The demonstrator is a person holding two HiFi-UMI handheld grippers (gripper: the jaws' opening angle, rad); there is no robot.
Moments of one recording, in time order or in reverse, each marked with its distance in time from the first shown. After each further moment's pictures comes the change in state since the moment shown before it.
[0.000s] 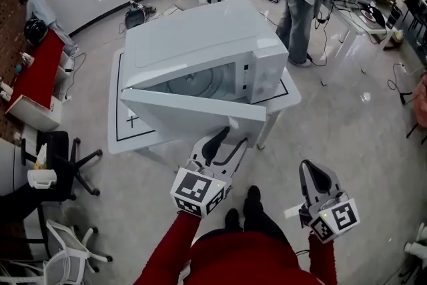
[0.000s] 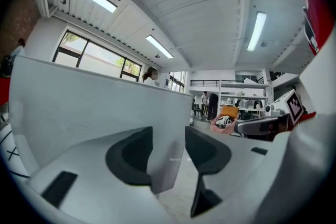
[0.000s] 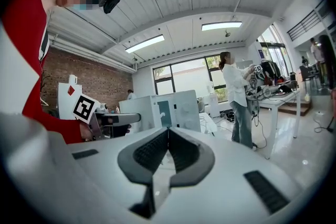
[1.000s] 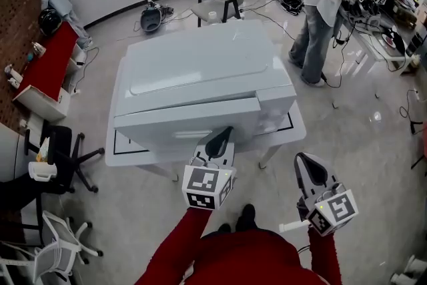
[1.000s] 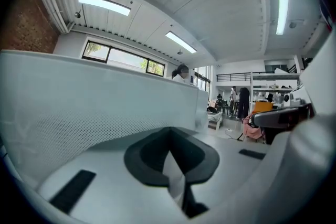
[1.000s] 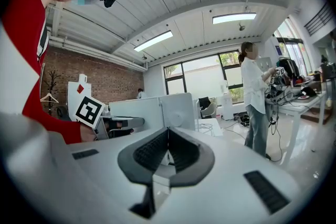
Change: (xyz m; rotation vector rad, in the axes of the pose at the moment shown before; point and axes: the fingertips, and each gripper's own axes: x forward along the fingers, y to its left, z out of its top) left arm 0.080 0.077 0.014 -0.009 0.034 0.315; right arm 0.101 -0.063 0.045 -0.065 0.024 0.152
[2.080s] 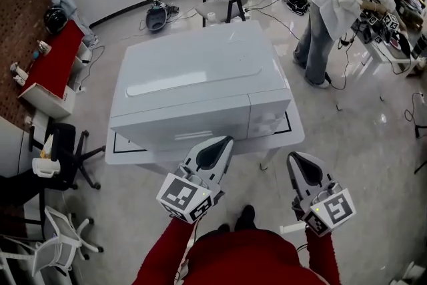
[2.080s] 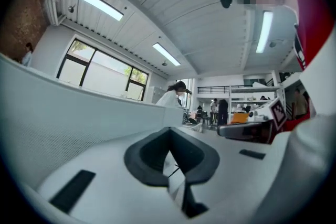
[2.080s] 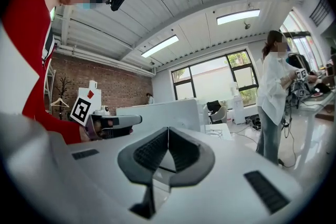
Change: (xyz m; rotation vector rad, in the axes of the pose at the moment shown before) left arm -0.028 -0.033 0.034 -0.017 -0.129 -0.235; right arm 0.012 0.006 0.029 -0.024 -0.123 0.128
